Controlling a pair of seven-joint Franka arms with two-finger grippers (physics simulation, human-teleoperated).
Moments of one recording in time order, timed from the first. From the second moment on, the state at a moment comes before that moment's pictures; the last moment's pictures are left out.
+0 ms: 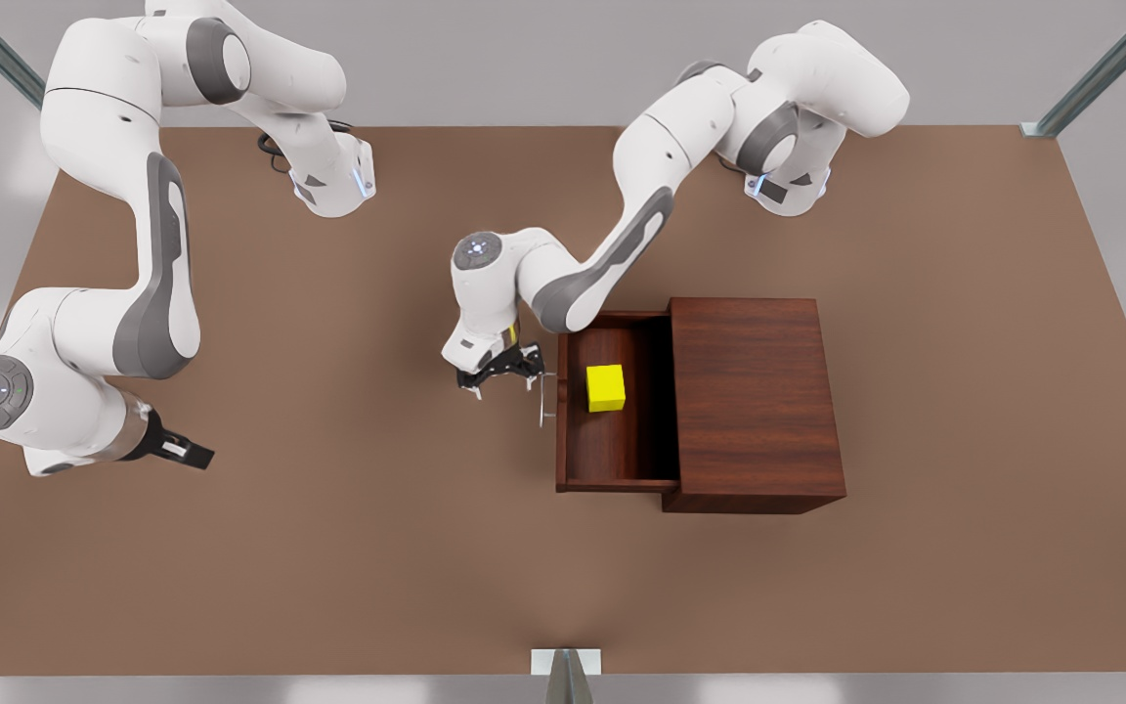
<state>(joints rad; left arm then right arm) -0.96 1.01 0.09 -0.89 0.20 2.03 -1.20 -0.05 0.48 0.03 -1.31 -0.06 1.72 0.34</state>
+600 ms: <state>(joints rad) -0.79 0.95 0.09 -0.92 0.19 1.86 -1.13 -0.05 0.48 0.03 -1.31 -0.06 1.72 0.14</state>
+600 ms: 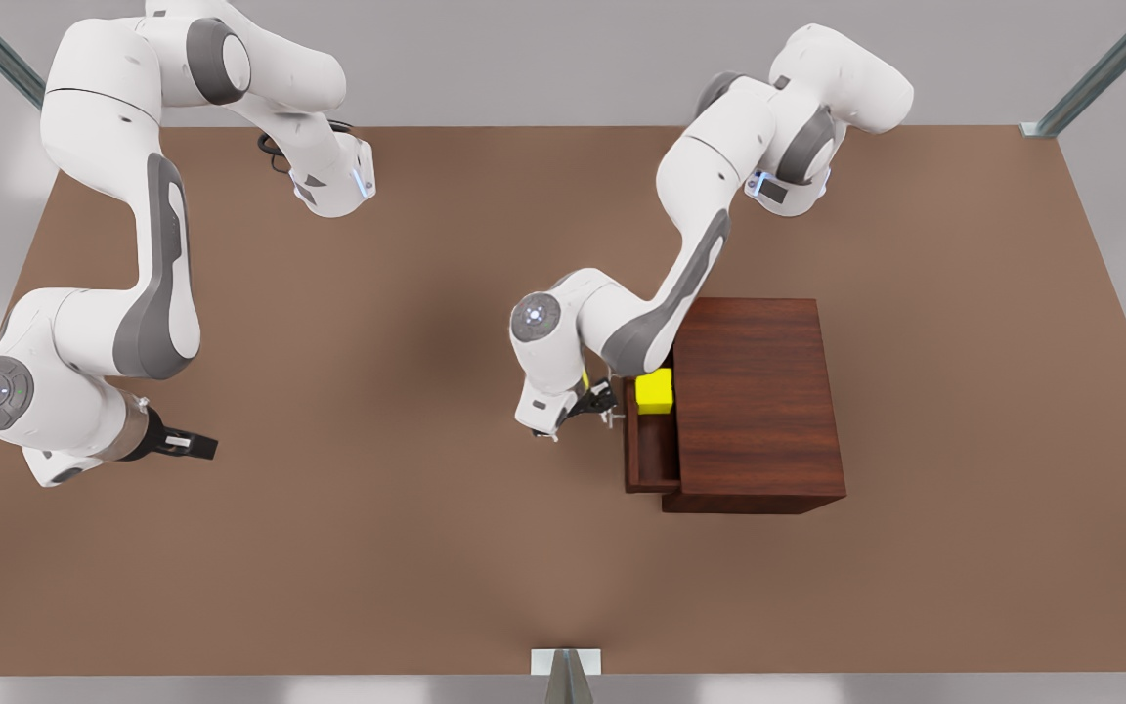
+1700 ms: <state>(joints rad) -0.30 0.28 0.17 -1.35 -0.05 1.60 -0.81 -0.05 0.48 0.03 -1.31 -0.06 1.72 0.05</state>
